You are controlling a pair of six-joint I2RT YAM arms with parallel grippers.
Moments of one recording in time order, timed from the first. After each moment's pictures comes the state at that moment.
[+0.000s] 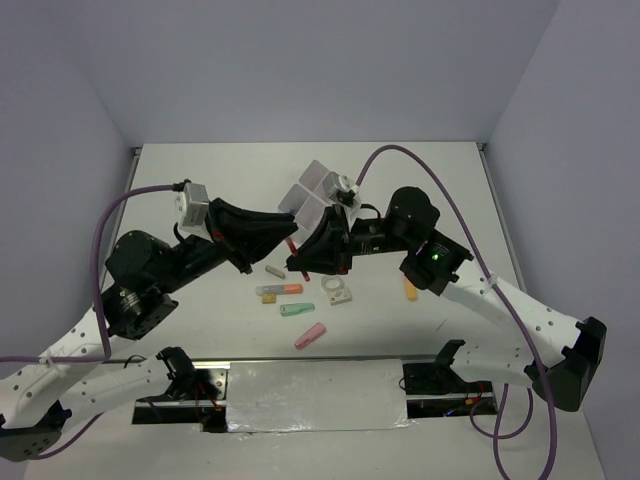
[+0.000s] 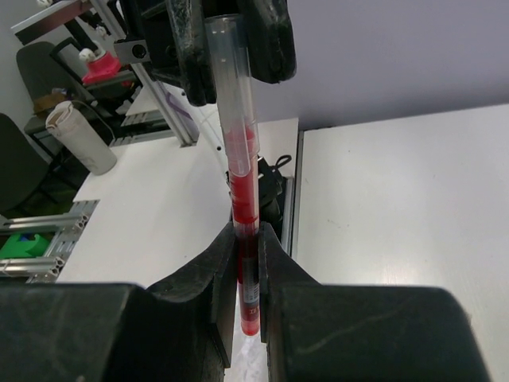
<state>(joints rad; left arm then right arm) -0.86 0.79 1.02 0.11 0.25 -0.32 0.83 1.11 1.09 0.14 -0.83 0.32</state>
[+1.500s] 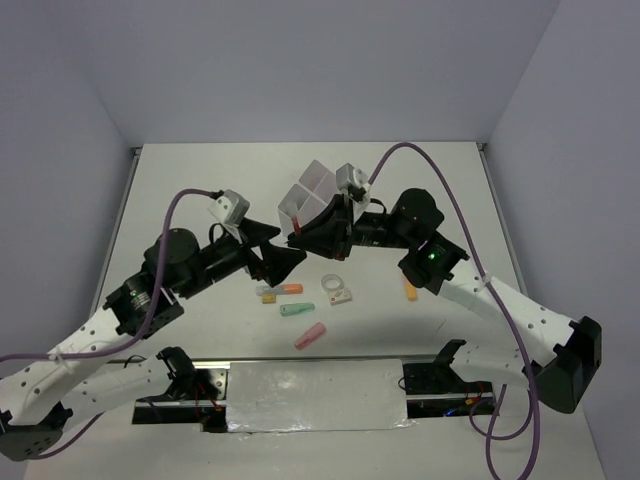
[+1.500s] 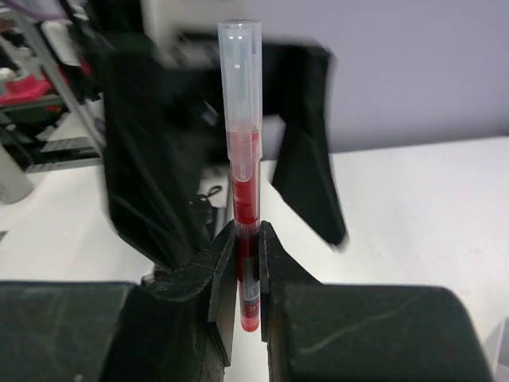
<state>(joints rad) -0.85 0.79 0.95 -0.19 0.06 -0.35 0.77 1.12 1.02 0.31 -0.75 0.24</state>
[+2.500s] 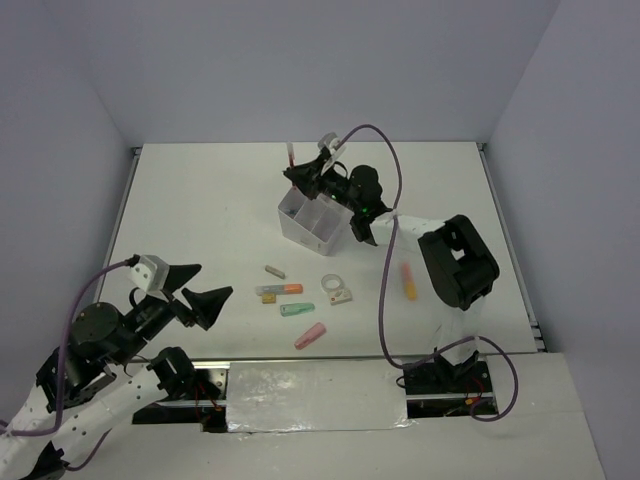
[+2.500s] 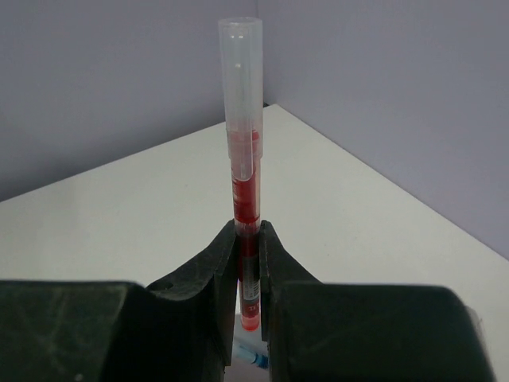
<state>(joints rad) -0.85 0.18 0.76 -0.63 -0.23 -0.21 0.56 1.87 1.15 0.94 -0.43 0.13</state>
